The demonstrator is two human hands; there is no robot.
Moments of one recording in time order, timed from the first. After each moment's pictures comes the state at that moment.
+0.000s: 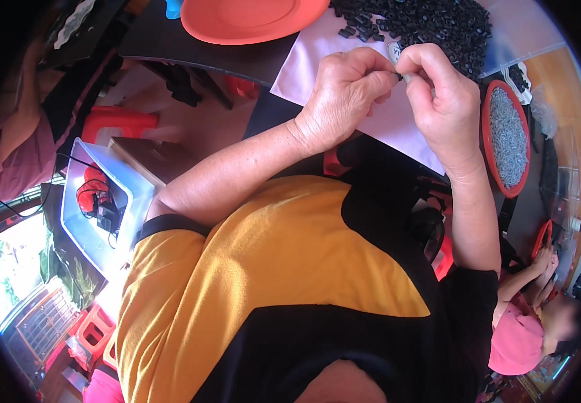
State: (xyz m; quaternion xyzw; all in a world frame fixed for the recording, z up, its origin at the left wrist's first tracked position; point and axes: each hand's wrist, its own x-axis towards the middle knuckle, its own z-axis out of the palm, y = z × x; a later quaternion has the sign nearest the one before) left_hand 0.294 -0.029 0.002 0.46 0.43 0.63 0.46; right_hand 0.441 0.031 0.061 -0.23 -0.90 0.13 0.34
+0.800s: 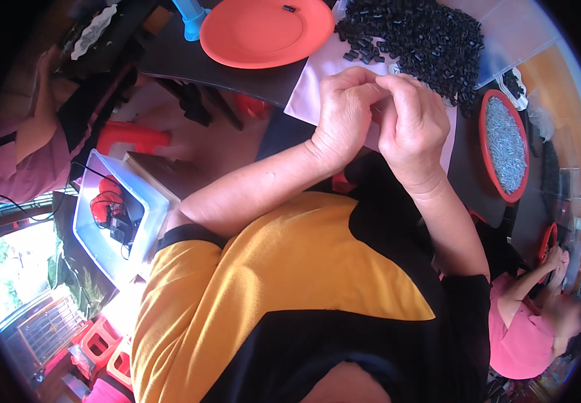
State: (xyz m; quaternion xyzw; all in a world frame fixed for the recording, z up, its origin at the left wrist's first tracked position) left_hand 0.307 -0.030 0.011 0.32 0.41 0.73 0.45; right_hand 0.419 0.013 0.027 -0.21 -0.86 -0.12 0.45
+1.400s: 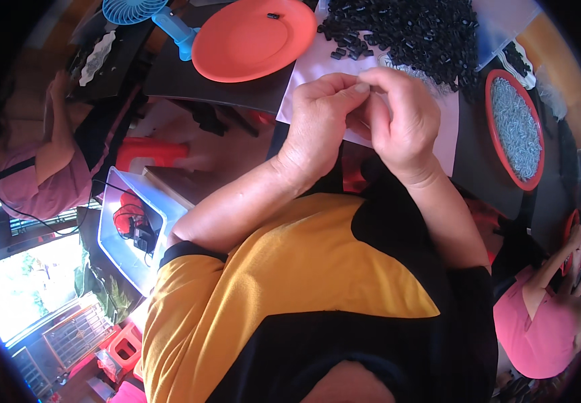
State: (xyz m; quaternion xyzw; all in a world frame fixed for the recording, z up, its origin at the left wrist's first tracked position) left_hand 0.294 -0.051 0.039 0.25 0.44 0.65 0.57; right_hand 0.413 0.015 0.019 -0.18 -0.82 0.03 0.55
